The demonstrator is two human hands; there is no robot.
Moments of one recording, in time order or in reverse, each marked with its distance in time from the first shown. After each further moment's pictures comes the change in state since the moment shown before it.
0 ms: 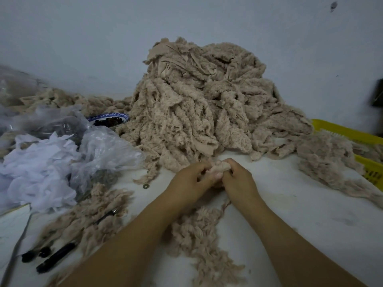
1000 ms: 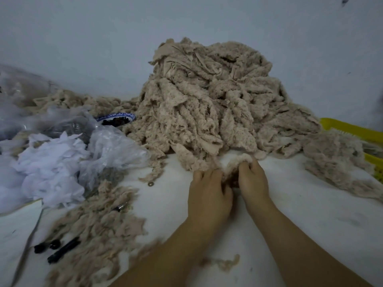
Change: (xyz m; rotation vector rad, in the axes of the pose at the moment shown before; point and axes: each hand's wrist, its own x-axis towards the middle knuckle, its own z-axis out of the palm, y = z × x) left_hand -0.020 0.036 0.045 0.376 0.236 -0.068; right_hand 0.014 0.019 0.001 0.264 0.276 0.183
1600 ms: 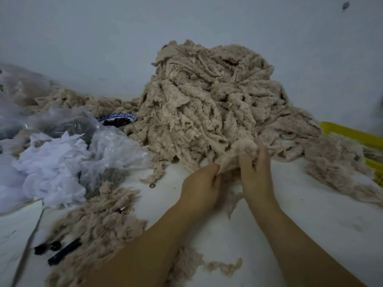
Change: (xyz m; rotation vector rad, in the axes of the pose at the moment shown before) left_hand 0.028 -0.028 -0.010 -0.132 -0.070 0.091; right_hand -0.005 -0.014 -0.007 -0.021 -0.015 -0.281
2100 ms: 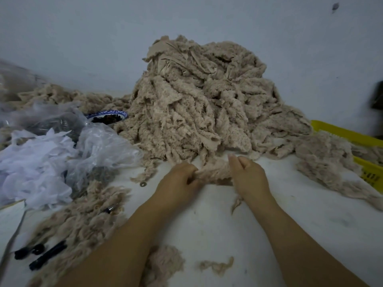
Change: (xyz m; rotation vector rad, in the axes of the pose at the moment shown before) left_hand 0.002 -0.033 -0.017 0.049 -0.101 -0.035; right_hand 0.005 0.004 -0.008 -0.324 -0.122 0.041
